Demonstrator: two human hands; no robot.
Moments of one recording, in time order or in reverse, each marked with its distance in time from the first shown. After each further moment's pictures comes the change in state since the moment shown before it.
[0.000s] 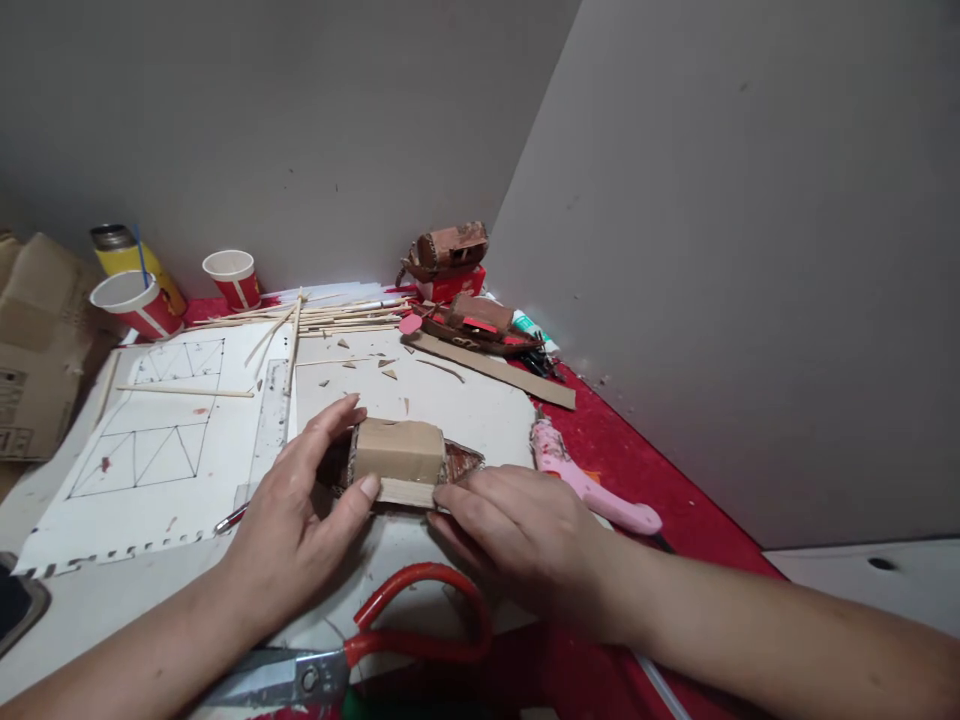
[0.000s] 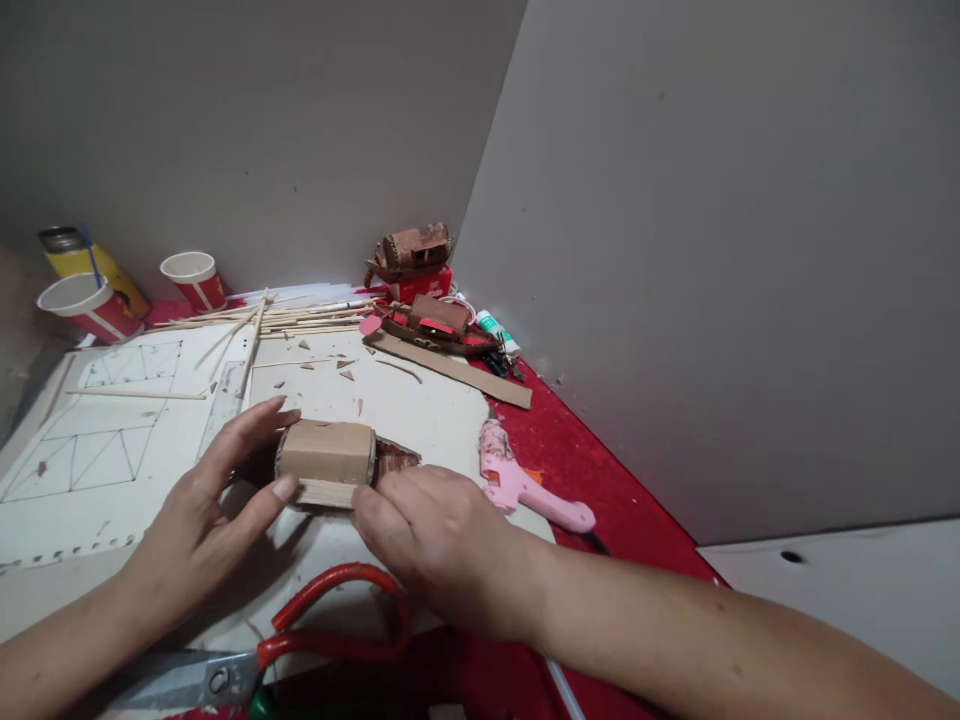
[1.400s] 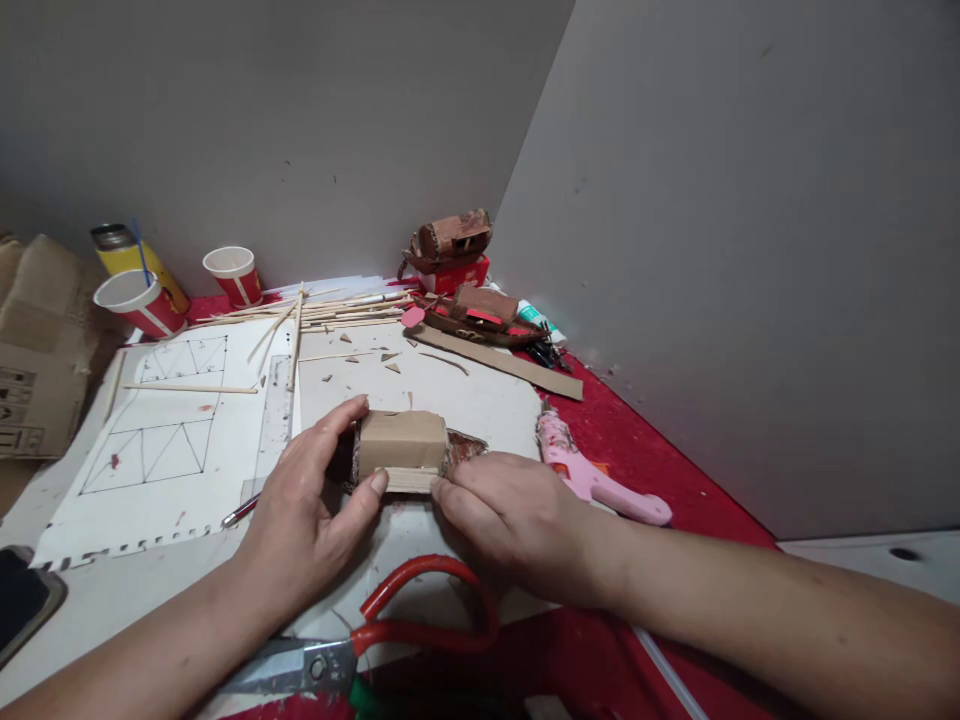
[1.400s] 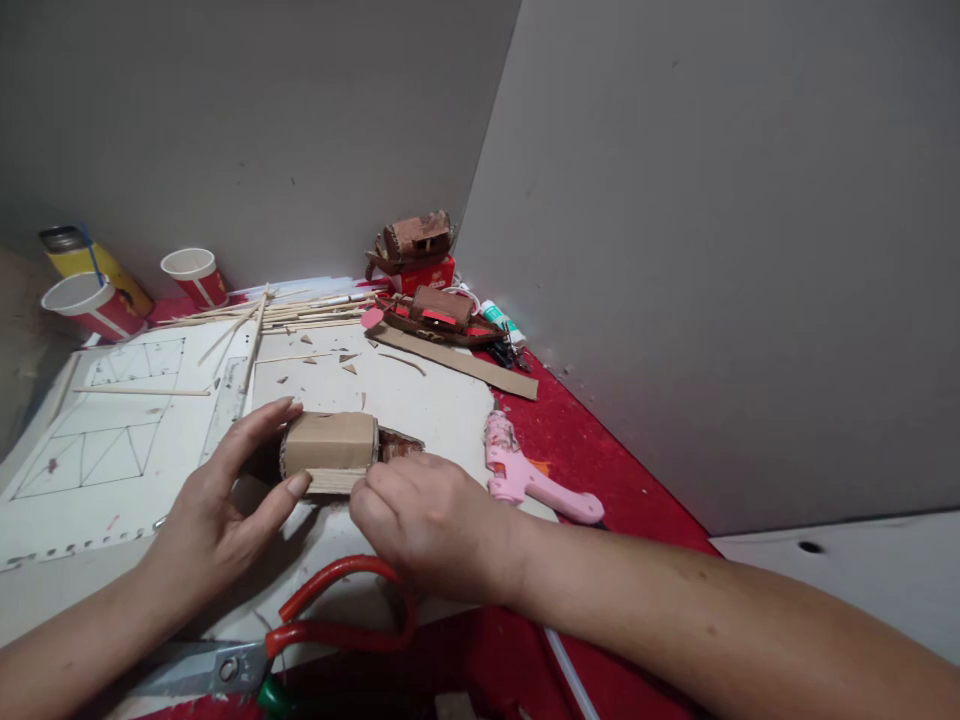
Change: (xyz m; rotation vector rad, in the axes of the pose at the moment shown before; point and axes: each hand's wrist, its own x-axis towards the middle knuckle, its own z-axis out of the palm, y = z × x) left_hand -0.003 -0.004 0.006 0.089 0.048 0.104; right_hand 0.011 0.005 0.004 -0.007 0.032 -0.105
